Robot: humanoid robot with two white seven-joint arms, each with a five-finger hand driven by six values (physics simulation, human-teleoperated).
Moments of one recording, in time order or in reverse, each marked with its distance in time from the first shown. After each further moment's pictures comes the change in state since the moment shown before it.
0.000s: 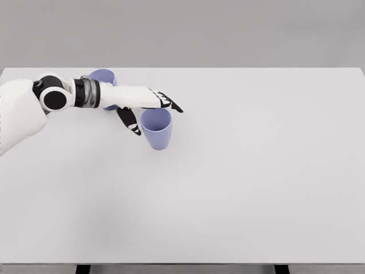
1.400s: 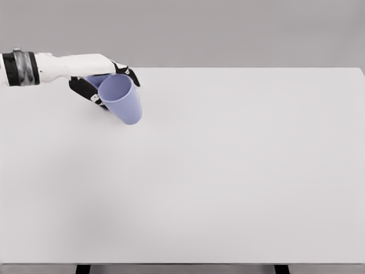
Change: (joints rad) left arm -0.089 0.271 -0.009 -0.143 0.259 0.000 0.009; right arm 0.000 0.000 0.000 0.000 0.000 0.000 0.000
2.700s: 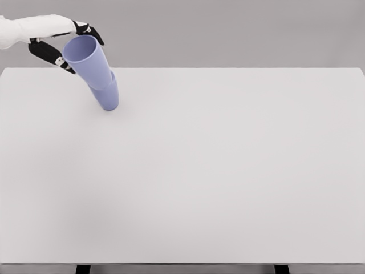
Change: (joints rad) left arm -0.124 0.035 -0.008 0.174 0.032 0.000 -0.003; right arm 0.000 0.000 0.000 0.000 0.000 0.000 0.000
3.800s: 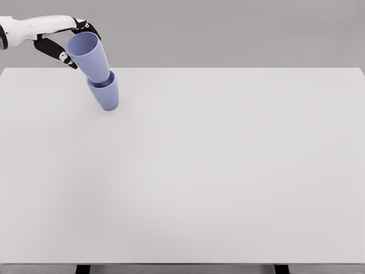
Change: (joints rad) left arm -0.012 -0.158 -0.001 0.305 -0.015 0.000 -0.007; right arm 0.000 0.000 0.000 0.000 0.000 0.000 0.000
